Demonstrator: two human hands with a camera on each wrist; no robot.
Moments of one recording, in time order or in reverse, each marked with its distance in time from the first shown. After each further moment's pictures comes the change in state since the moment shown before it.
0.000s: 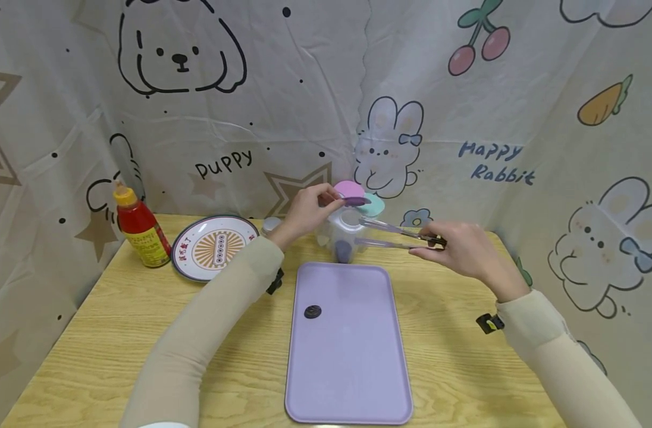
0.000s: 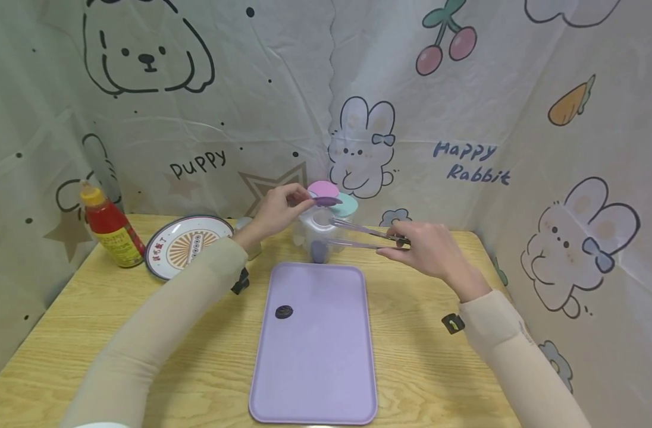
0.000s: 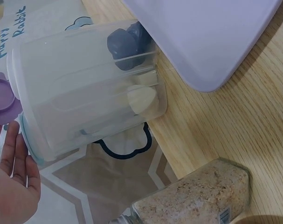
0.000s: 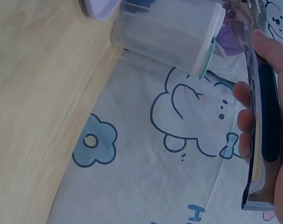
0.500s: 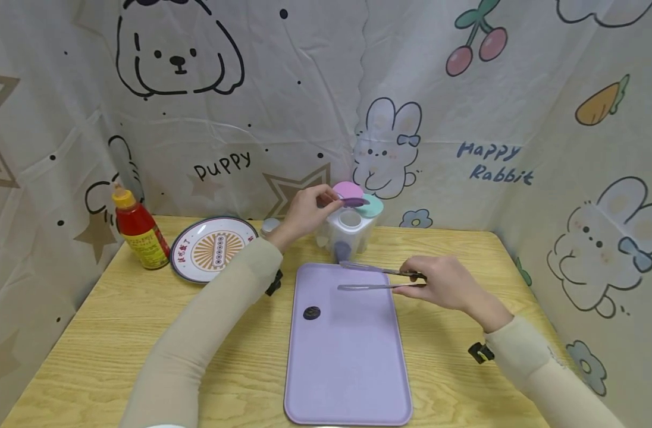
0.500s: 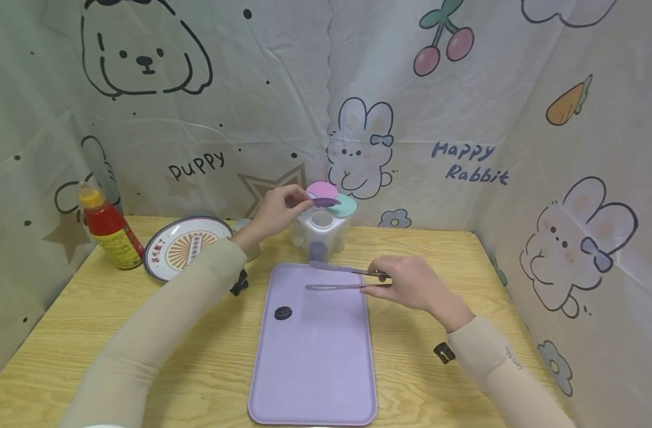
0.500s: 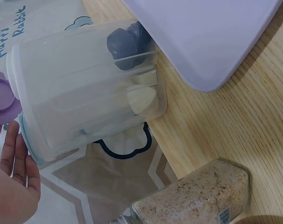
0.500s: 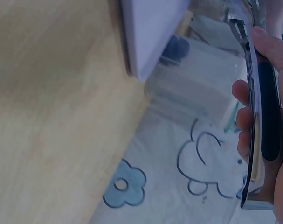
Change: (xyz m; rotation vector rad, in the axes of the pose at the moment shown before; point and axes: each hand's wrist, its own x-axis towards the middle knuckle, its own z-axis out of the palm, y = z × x) left_hand 0.001 0.000 0.001 -0.002 -0.004 -0.008; right_hand -0.030 -0.030 0.039 0.091 -0.022 -0.139
